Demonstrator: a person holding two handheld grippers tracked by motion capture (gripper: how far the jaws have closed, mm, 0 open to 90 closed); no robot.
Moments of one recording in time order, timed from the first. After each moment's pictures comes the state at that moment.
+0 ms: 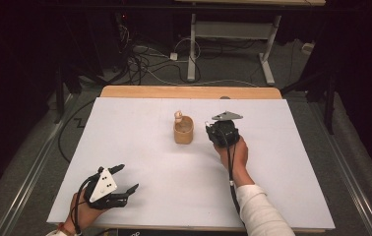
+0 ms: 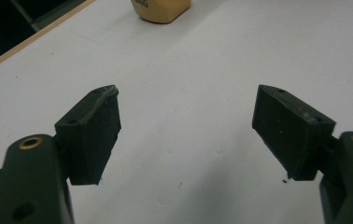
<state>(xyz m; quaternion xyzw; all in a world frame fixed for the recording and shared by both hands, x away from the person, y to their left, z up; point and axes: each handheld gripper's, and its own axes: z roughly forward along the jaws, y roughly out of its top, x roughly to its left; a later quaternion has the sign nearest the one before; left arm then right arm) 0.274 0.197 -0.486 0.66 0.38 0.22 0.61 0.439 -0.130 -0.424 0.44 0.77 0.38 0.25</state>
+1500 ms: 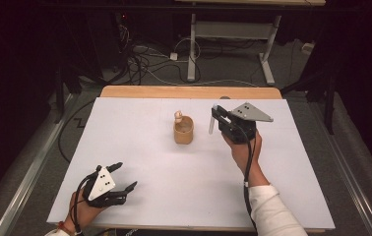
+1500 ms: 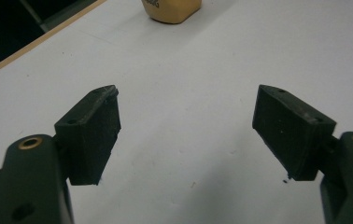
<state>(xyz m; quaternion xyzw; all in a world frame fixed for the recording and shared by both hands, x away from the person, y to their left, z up) 0.278 0.201 -0.486 0.65 0.39 0.23 0.62 0.405 -0.152 -0.362 0.34 0.71 0.54 0.31</state>
